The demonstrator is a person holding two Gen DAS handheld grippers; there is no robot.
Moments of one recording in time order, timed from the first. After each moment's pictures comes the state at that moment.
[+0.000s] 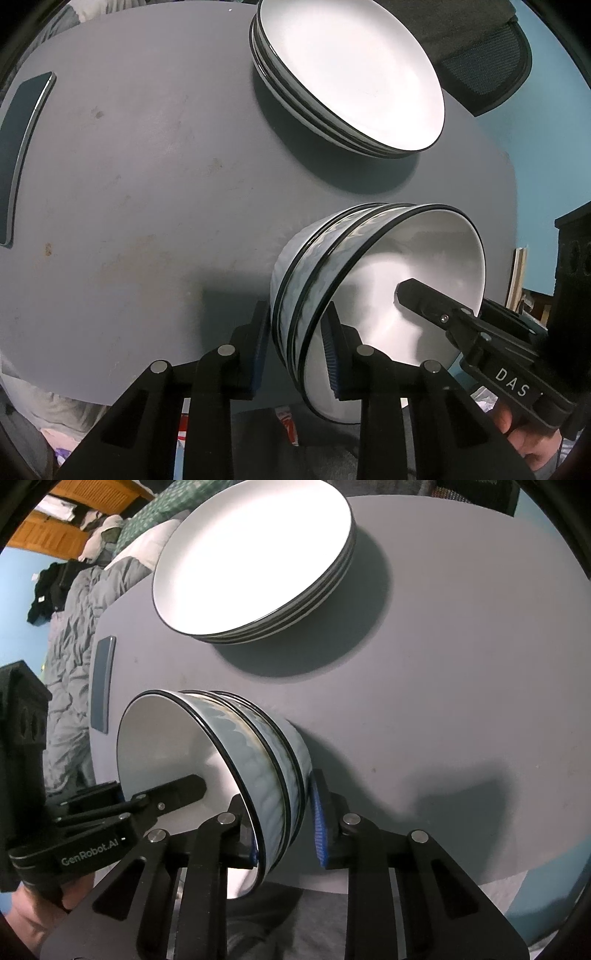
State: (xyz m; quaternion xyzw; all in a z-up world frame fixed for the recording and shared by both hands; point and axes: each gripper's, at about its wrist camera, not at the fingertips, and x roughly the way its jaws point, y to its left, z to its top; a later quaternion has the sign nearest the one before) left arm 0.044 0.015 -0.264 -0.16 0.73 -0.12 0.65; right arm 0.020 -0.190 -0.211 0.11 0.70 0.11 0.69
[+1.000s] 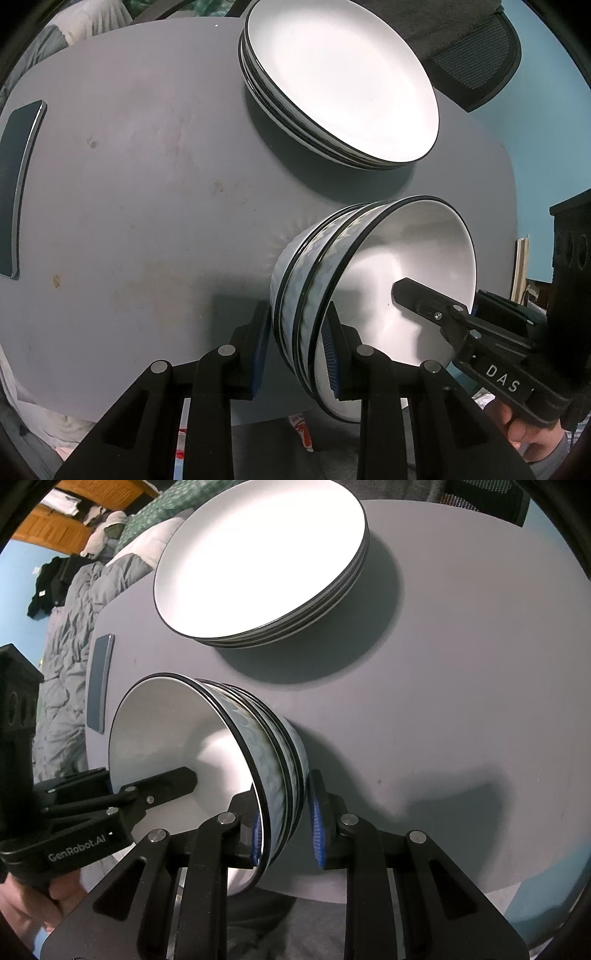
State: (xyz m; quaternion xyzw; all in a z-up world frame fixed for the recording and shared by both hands) left arm 0.050 0.011 -0.260 -0.14 0.72 -0.14 0.66; right arm 0.027 -0.182 -0.216 0.10 0.70 0.12 0.70
